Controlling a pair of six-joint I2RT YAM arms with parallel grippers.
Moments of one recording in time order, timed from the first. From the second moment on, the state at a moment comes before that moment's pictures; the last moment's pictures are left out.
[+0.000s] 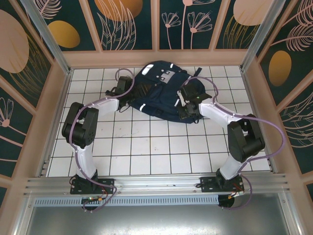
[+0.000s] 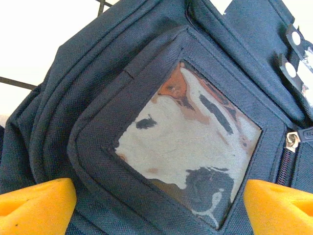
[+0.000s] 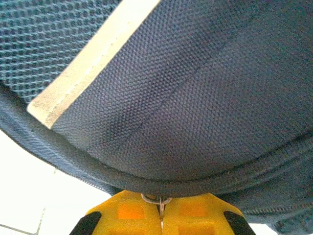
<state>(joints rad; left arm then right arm) -0.36 1.95 1.24 0.01 0.07 -0.73 0.49 1.67 1.17 -0.63 0.02 0.09</state>
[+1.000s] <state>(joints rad) -0.38 1.68 0.67 0.47 0.26 -1.38 0.71 1.91 1.36 -0.33 -0.46 0.28</state>
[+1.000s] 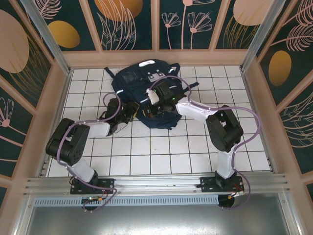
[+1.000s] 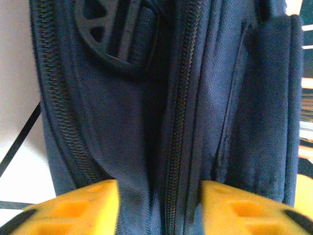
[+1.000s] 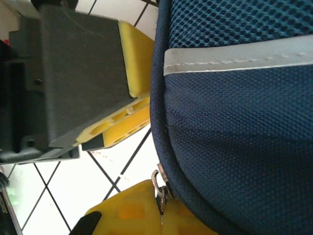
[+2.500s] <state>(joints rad) -0.39 1.62 0.69 0.35 0.30 -1.17 0.40 1.96 1.48 -0.56 0.05 -0.22</state>
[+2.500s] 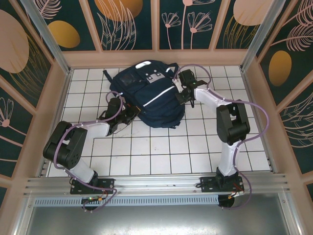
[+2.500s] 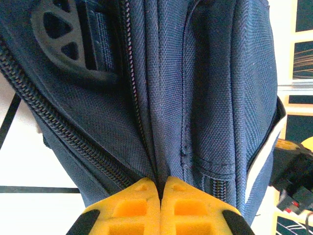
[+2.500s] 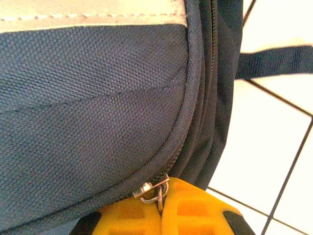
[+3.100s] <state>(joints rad) -0.23 1.61 0.87 0.03 0.14 -0.92 0.55 1.74 1.14 -0.30 -0.16 -0.50</state>
